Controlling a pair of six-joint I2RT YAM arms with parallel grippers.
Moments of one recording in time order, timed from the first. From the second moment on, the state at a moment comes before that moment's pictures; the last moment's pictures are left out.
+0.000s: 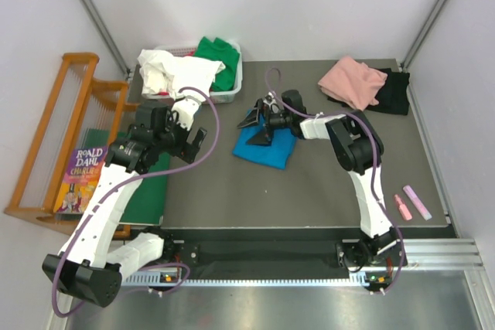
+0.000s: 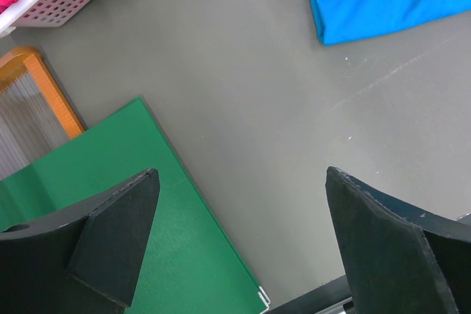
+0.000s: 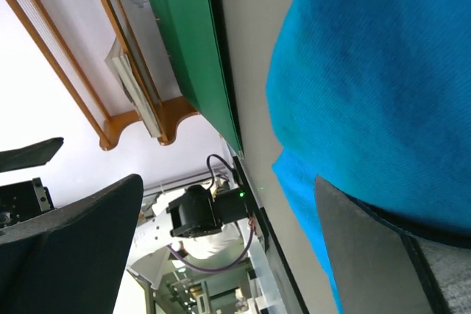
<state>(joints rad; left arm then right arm) -0.27 1.02 1.13 -0.82 0.09 0.29 0.48 2.28 1.40 0.37 -0.96 1.19</state>
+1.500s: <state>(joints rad) -0.27 0.95 1.13 -0.84 0.10 0.29 0.09 2.07 1.34 0.10 -0.94 0.96</state>
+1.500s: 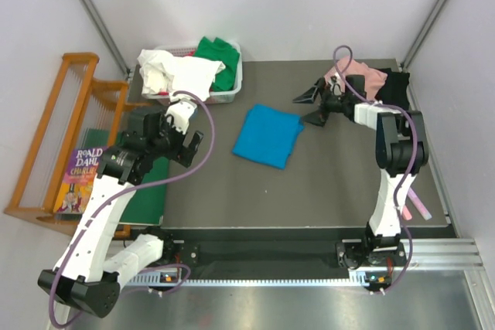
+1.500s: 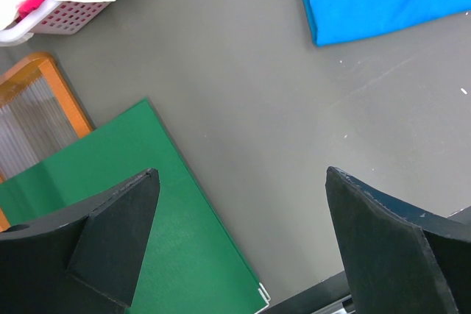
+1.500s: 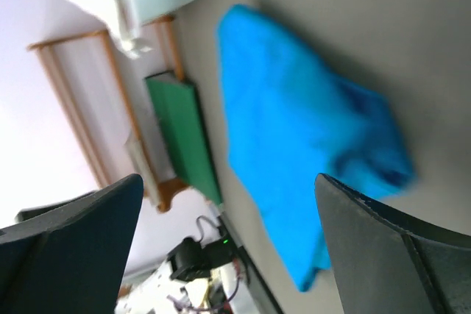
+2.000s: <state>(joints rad) -0.27 0.94 1.13 -0.85 0.10 0.29 0.06 2.07 1.24 -0.07 -0.86 0.78</state>
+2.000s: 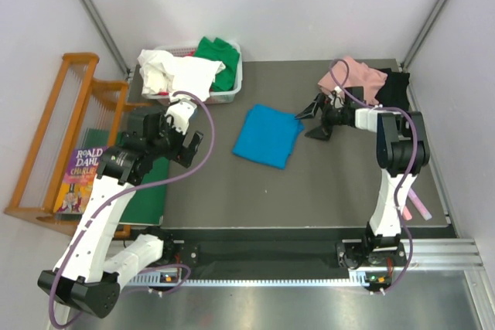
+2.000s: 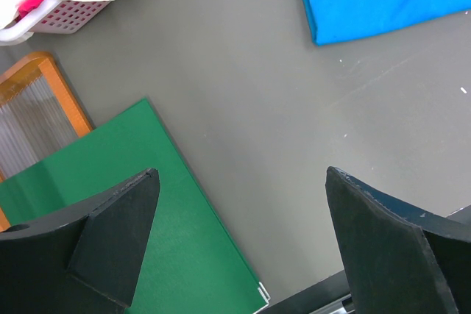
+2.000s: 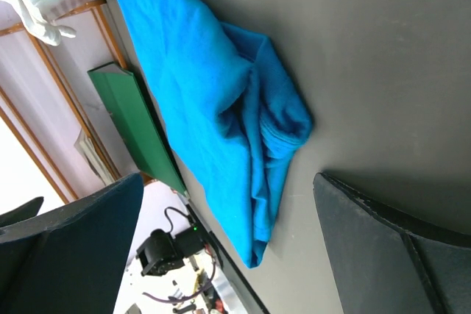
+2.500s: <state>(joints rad) -0.27 0.95 1.13 -0.85 0.10 0.29 0.04 2.13 1.32 -0.09 -0.91 0.76</state>
